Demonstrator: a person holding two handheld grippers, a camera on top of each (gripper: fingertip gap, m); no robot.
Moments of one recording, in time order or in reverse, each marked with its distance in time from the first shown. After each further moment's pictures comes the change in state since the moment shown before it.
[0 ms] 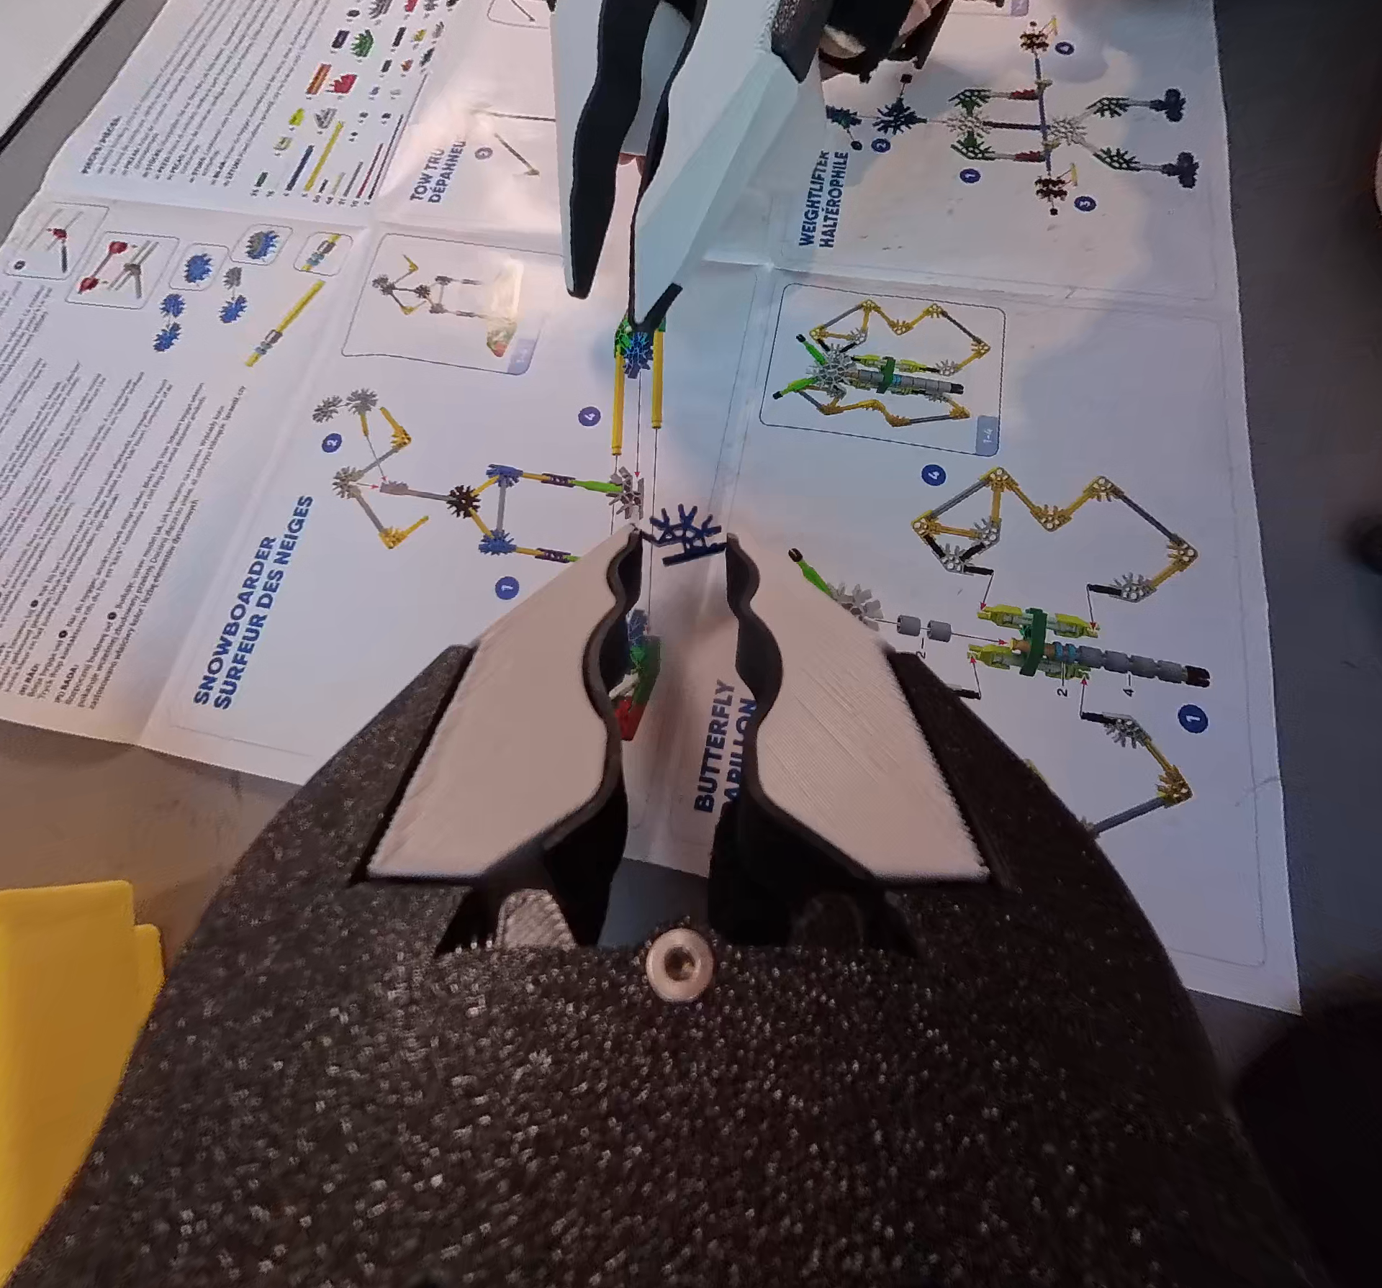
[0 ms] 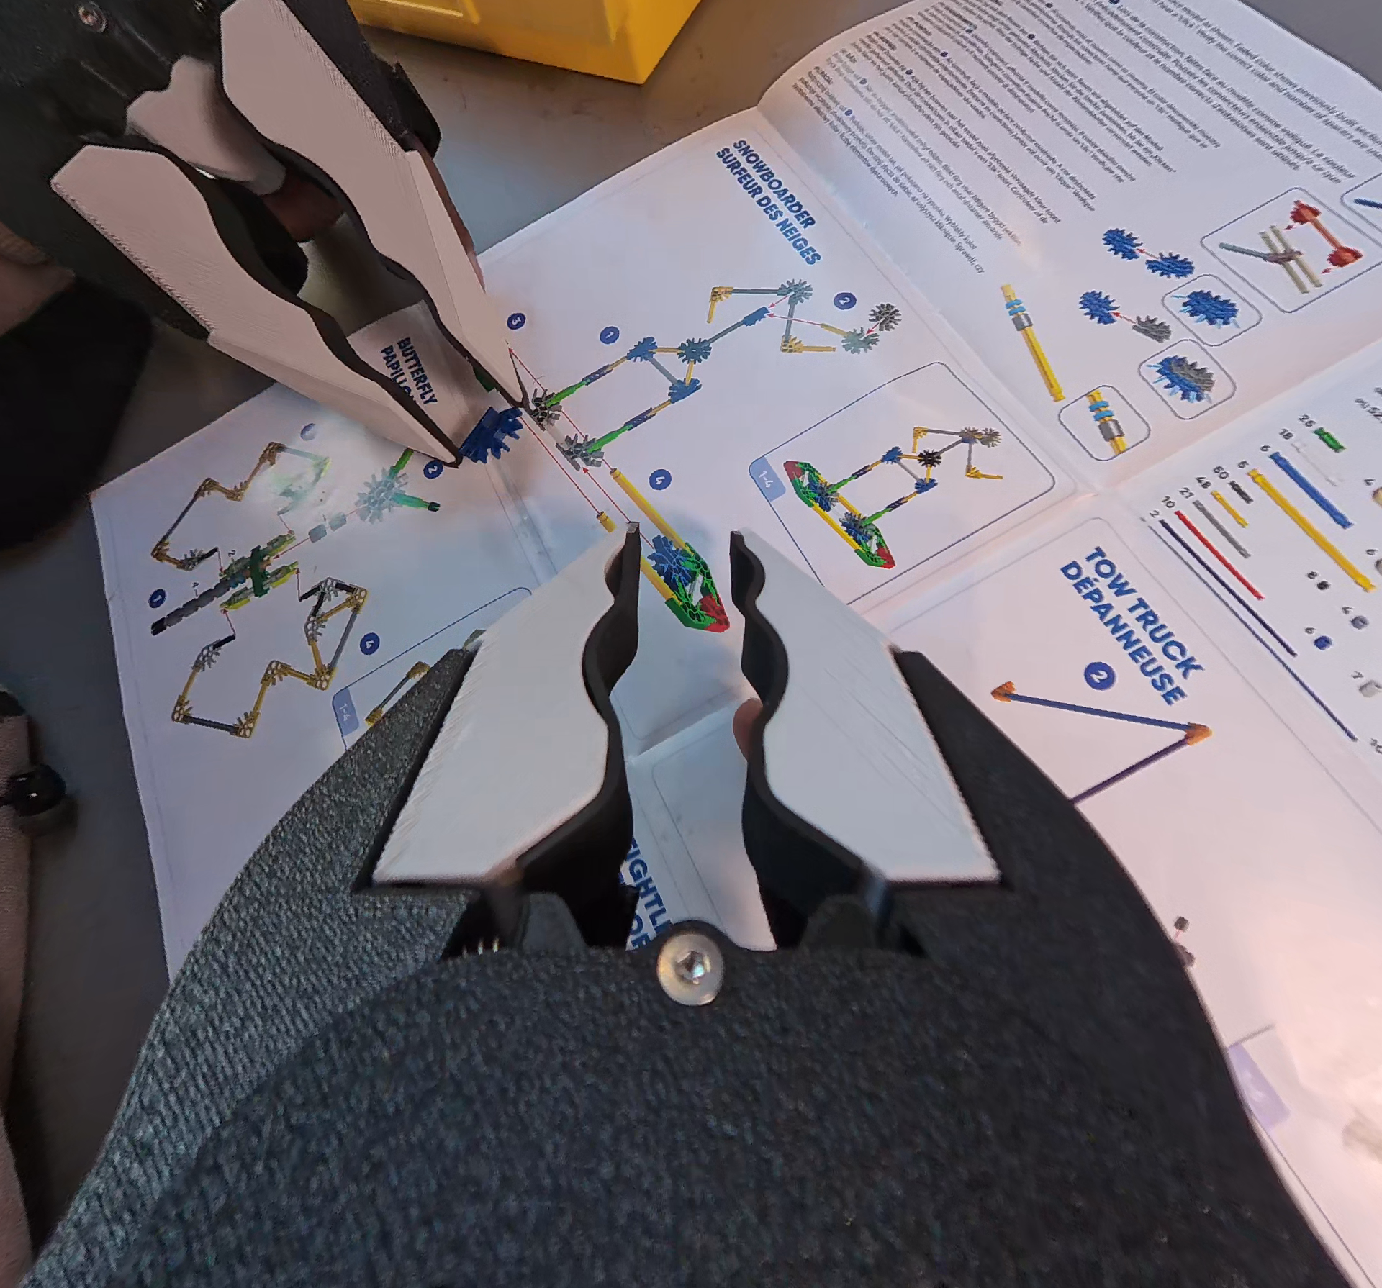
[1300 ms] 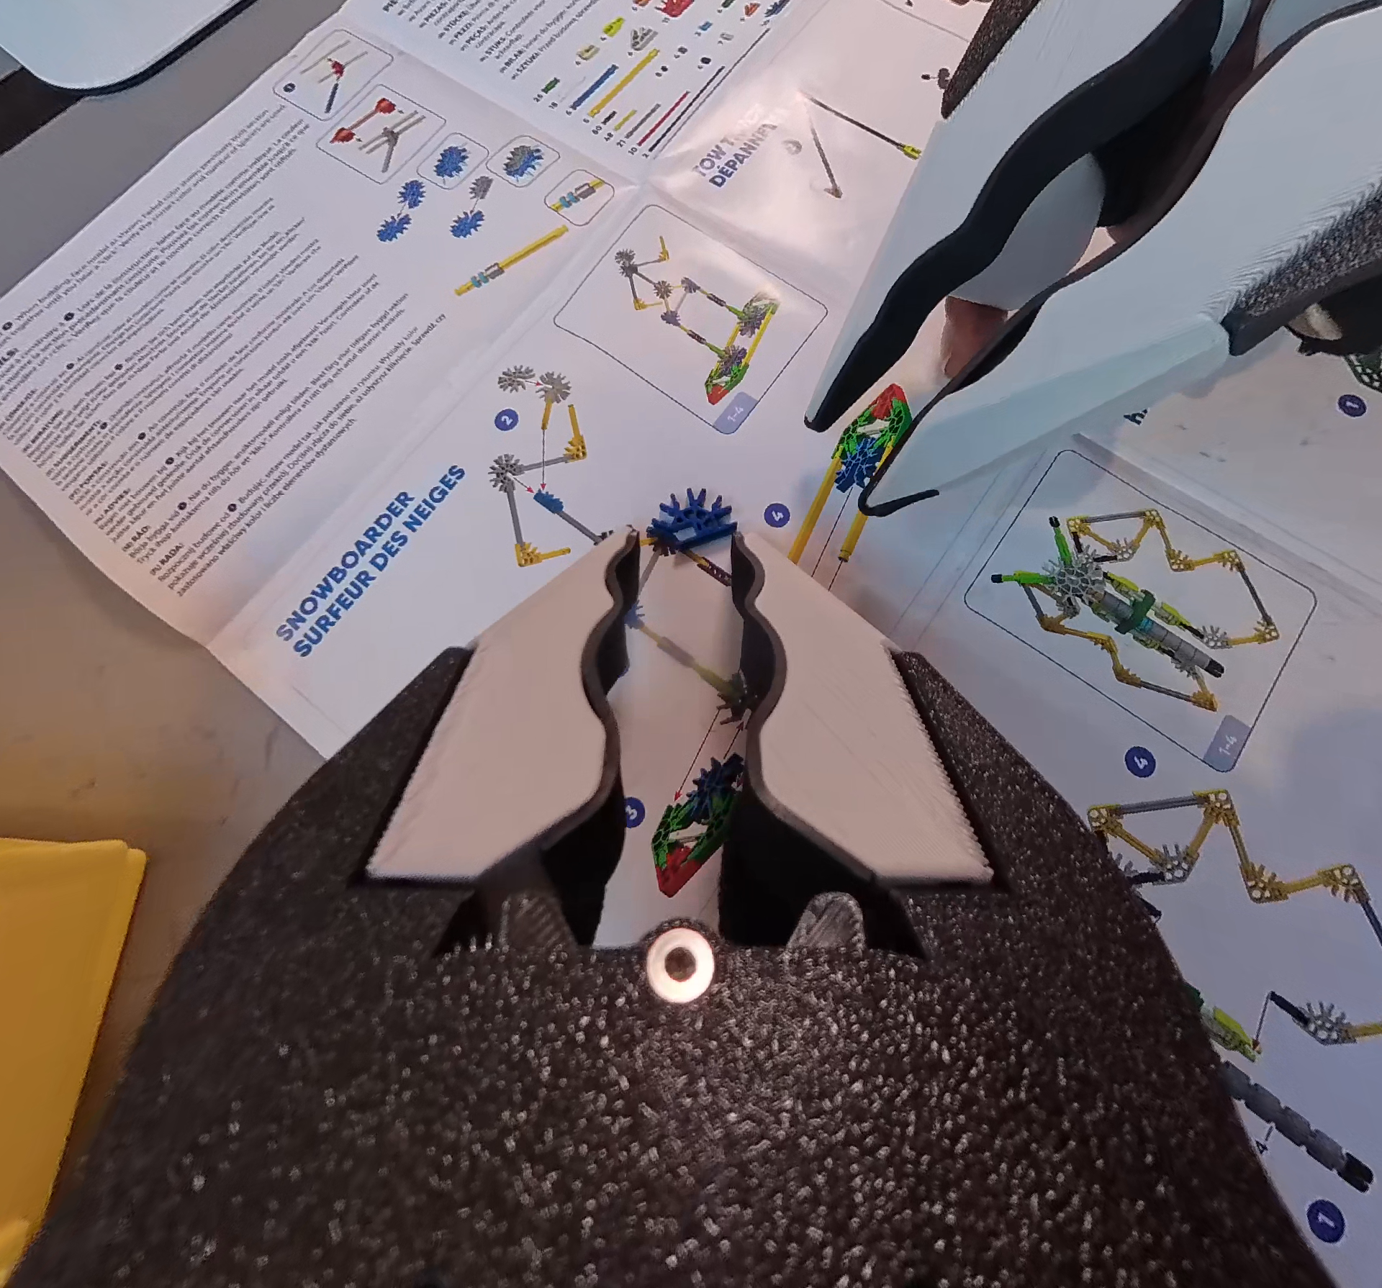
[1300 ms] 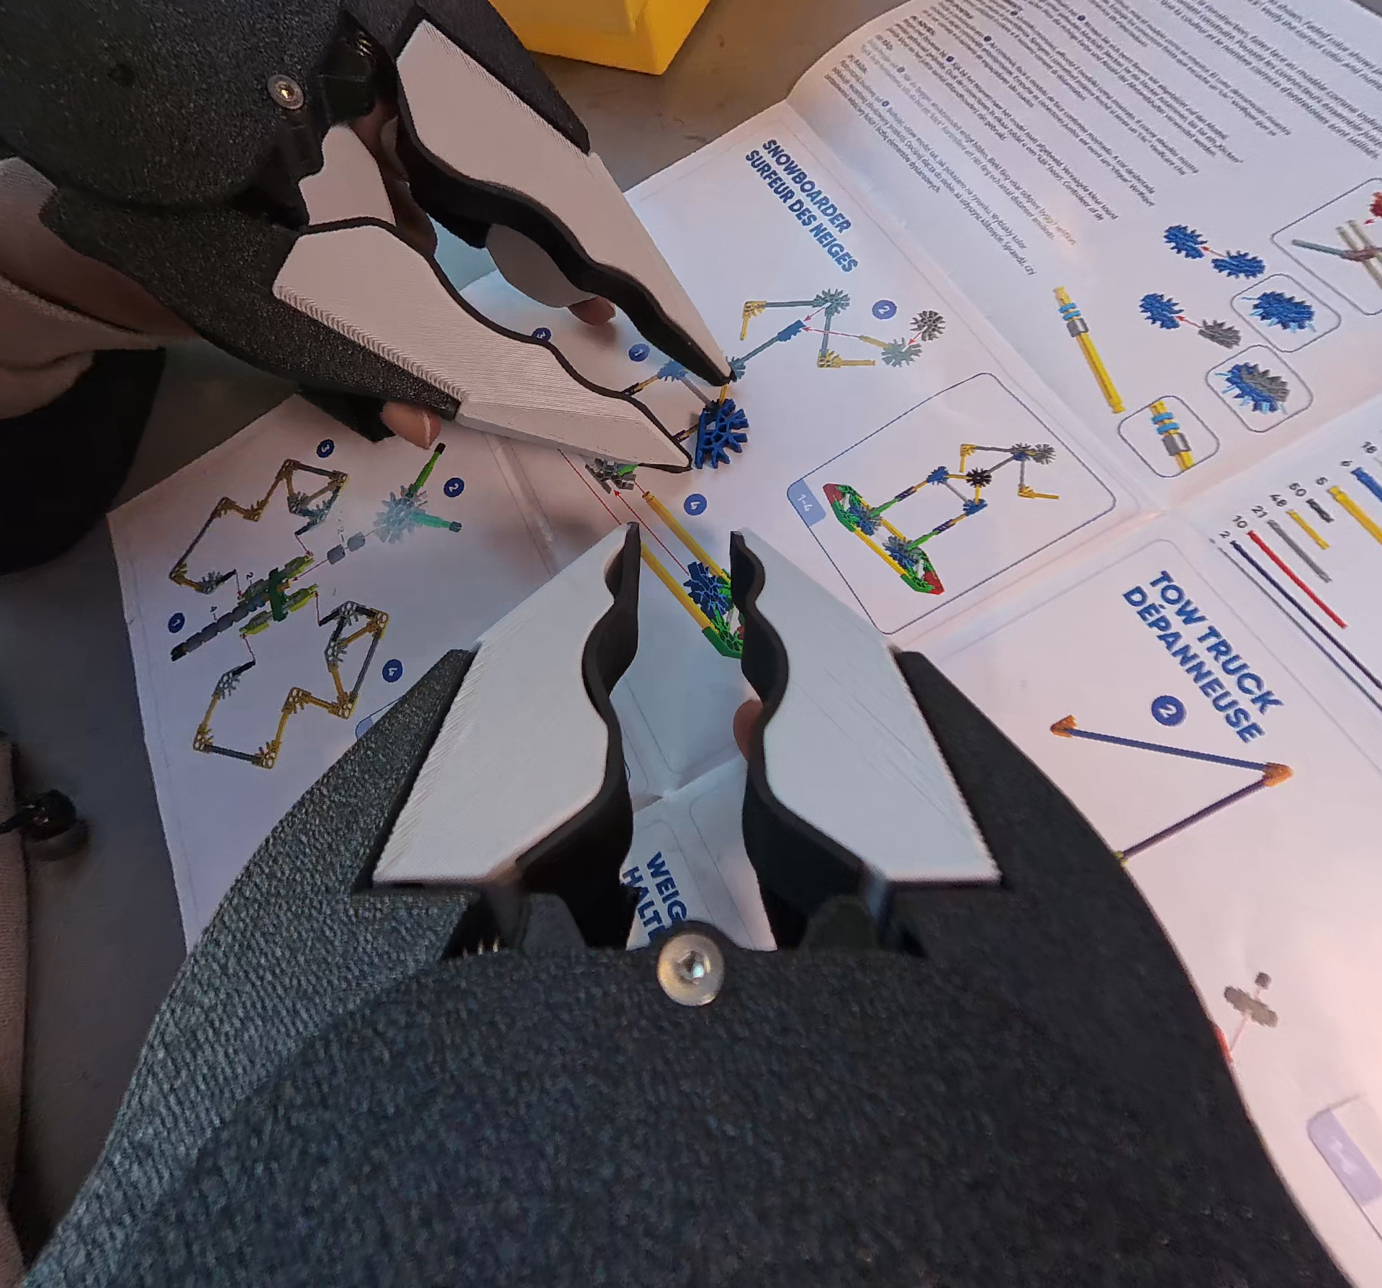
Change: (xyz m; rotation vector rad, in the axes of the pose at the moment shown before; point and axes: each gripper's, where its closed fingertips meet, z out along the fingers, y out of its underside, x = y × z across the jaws) left arm -0.050 -0.008 0.032 -0.068 -0.329 -0.305; right arm -0.010 -0.002 0.010 -0.014 -0.009 0.017
